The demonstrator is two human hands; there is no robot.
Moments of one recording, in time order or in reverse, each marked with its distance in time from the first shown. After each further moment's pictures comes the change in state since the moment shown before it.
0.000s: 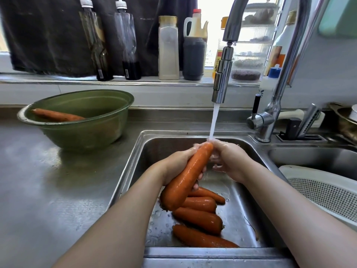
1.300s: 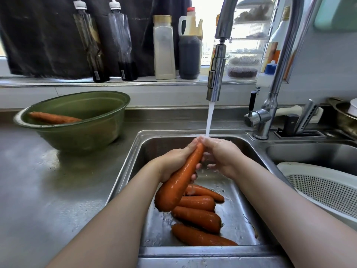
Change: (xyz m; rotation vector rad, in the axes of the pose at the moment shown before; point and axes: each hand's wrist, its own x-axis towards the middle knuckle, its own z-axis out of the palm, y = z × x) left_hand 0.001 0.008 0.005 -0.025 0.047 0.078; right_hand -0.001 -0.009 0.012 0.108 0.011 0.073
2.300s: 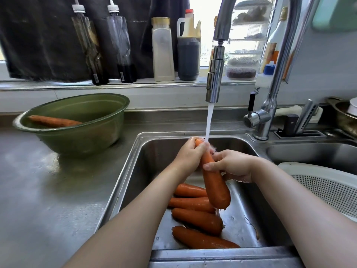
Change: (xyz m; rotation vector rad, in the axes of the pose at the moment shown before) left_hand 0.020 0.005 0.041 0.211 0.465 0.371; right_hand 0.004 0.008 -0.043 -0.418 -0.384 0.083
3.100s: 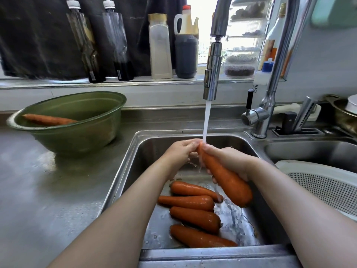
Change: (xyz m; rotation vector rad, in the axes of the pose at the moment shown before) left_hand 0.005 -0.007 -0.021 -0.010 -0.139 -0.127; right_hand -0.009 -0.007 0.006 0.175 0.064 0.058
